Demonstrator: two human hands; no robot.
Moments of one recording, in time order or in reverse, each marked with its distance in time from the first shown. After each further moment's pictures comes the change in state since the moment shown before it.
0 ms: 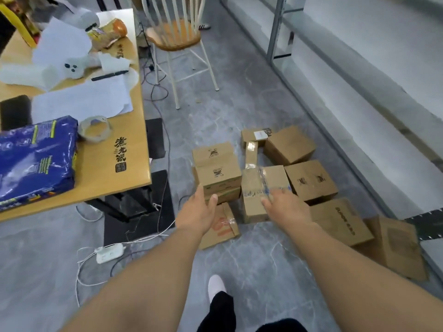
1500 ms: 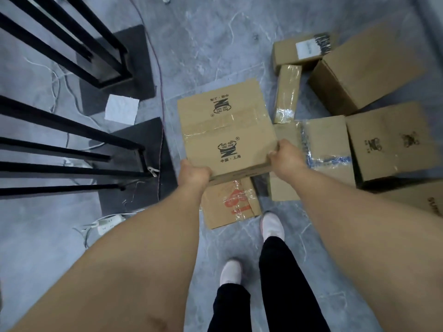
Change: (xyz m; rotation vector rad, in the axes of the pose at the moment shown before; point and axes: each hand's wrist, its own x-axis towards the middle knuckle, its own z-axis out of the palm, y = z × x) left_hand 0.312 -0.043 0.146 -0.489 -0.034 -0.694; right_hand 0.339 0.002 0.184 0.434 -0.348 0.284
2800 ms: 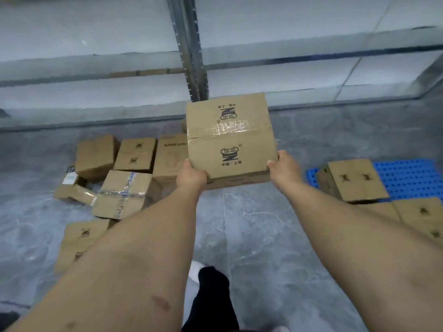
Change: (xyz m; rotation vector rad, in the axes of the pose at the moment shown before) left_hand -0.545 -0.247 -0.011 0.744 -0.836 1.062; right_hand -0.696 0.324 0.064 0.843 1.043 0.810
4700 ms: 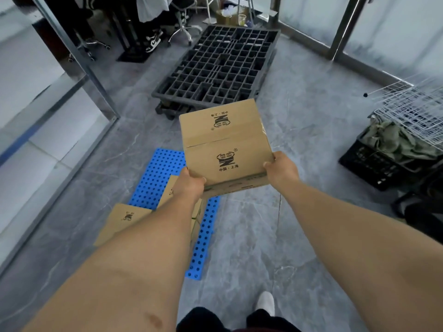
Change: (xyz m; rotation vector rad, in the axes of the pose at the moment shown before) left_hand -0.505 0.131 0.658 0.700 -0.847 0.664; right_hand -0.179 0.629 -0.494 0.461 0.723 0.820
